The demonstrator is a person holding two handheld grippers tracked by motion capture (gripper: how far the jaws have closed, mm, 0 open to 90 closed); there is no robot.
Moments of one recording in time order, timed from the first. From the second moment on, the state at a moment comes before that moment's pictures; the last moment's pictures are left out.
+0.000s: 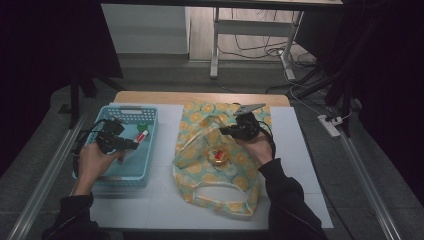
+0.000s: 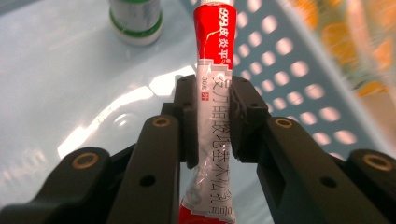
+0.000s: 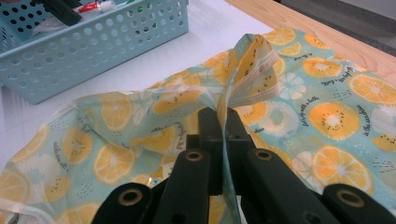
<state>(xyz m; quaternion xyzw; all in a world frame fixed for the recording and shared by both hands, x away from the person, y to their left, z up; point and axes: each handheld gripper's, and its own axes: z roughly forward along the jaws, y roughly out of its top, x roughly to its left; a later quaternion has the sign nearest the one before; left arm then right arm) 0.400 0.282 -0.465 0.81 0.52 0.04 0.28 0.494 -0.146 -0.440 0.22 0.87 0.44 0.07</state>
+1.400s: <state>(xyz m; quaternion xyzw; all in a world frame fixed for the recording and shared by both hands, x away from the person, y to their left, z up) 0.397 0.154 -0.428 0.86 0.37 0.00 0.35 0.493 -0.148 -0.434 0.22 0.86 0.45 0.07</state>
